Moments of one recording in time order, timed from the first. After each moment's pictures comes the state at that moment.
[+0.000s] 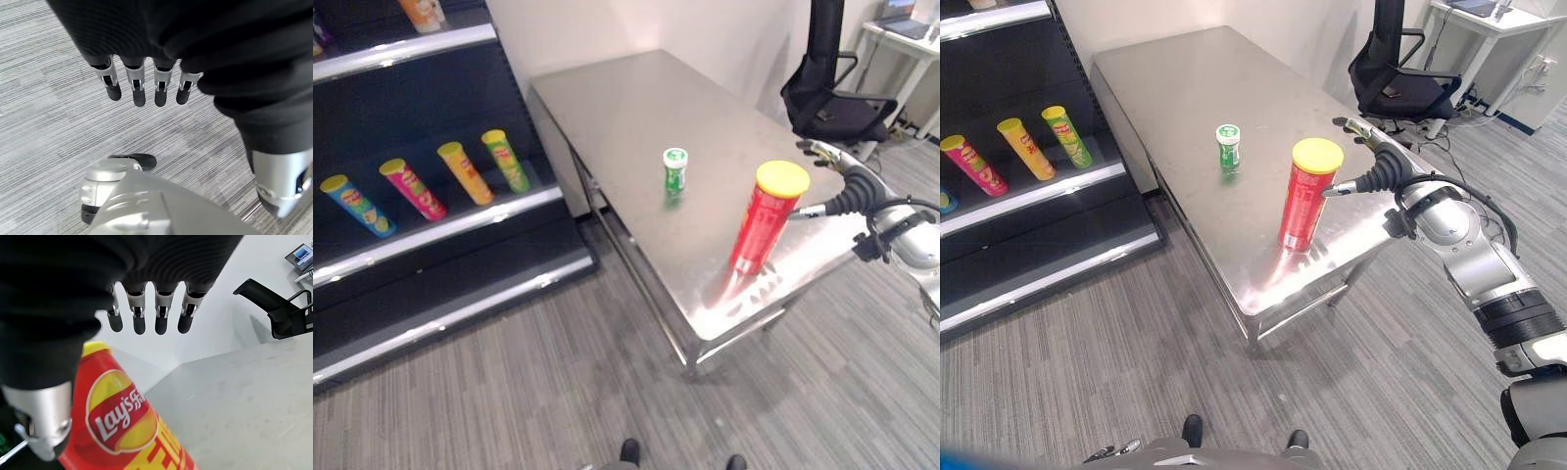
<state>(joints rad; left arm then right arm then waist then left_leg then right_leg) 0.15 0.23 -0.11 1.18 -0.15 -0.07 0.03 -0.56 -1.01 0.33 0.14 0.18 -0.16 0.08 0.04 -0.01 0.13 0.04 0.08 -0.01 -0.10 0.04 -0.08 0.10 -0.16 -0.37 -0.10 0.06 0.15</state>
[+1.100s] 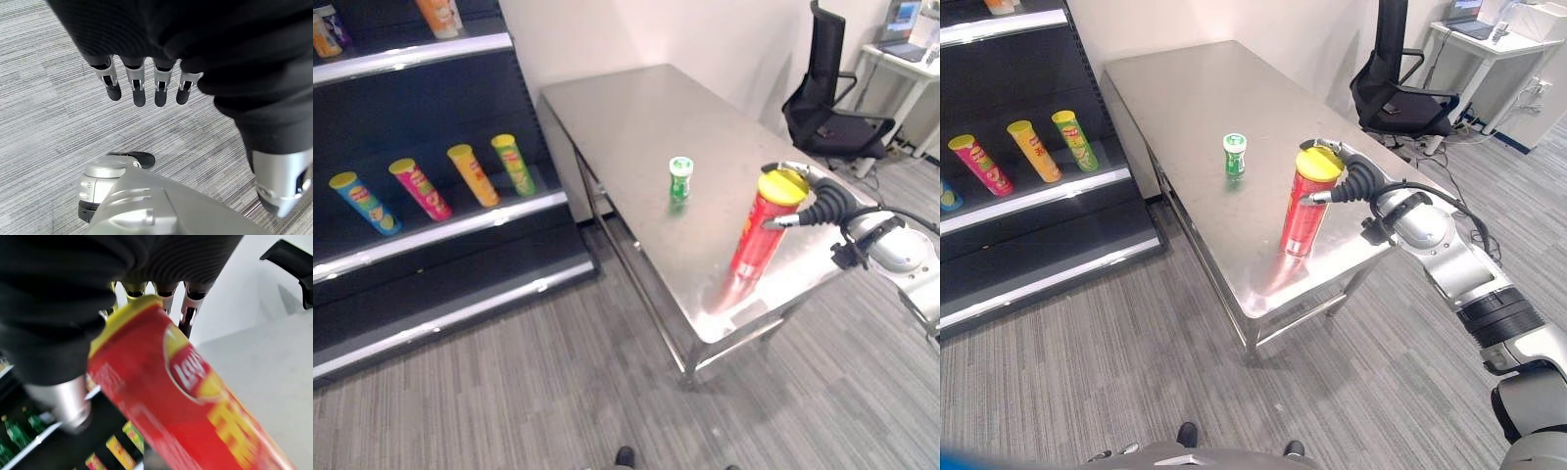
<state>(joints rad) 0.15 0.23 -0.11 1.19 -0.15 -0.07 0.04 -0.61 -0.97 0.43 0.13 0.24 -0.16 0.07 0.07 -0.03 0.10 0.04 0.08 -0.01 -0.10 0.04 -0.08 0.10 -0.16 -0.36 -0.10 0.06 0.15</state>
